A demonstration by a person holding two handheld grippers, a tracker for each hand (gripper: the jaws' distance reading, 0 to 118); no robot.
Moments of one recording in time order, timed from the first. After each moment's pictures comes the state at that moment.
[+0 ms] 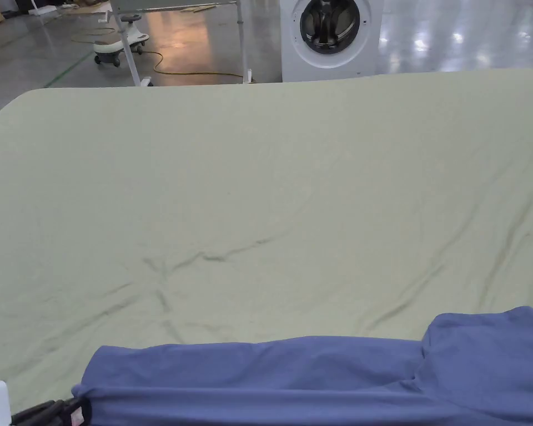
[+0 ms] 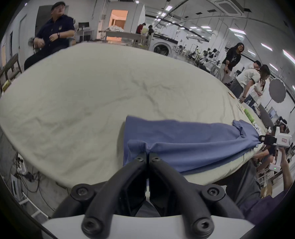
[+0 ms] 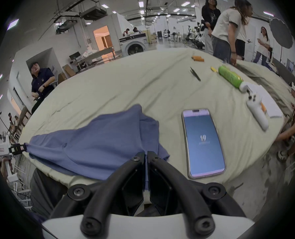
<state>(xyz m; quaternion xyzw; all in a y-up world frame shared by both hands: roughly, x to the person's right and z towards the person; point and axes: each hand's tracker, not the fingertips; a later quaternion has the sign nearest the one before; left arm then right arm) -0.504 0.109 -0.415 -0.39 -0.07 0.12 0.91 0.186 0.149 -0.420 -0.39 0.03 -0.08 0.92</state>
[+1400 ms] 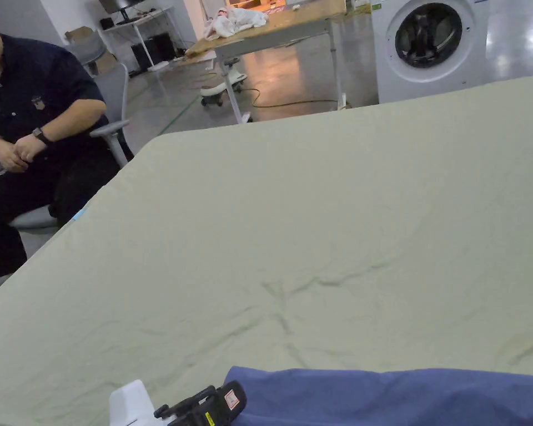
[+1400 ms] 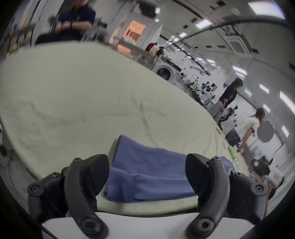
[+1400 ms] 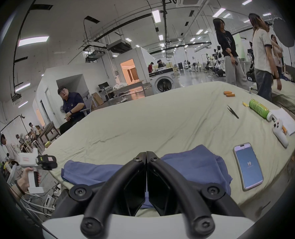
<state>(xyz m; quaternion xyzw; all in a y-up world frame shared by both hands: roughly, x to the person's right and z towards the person) -0.534 0.091 -0.425 -0.30 -0.07 0.30 0.90 0.100 0.196 -0.397 -0.21 0.13 -0.12 0.96</state>
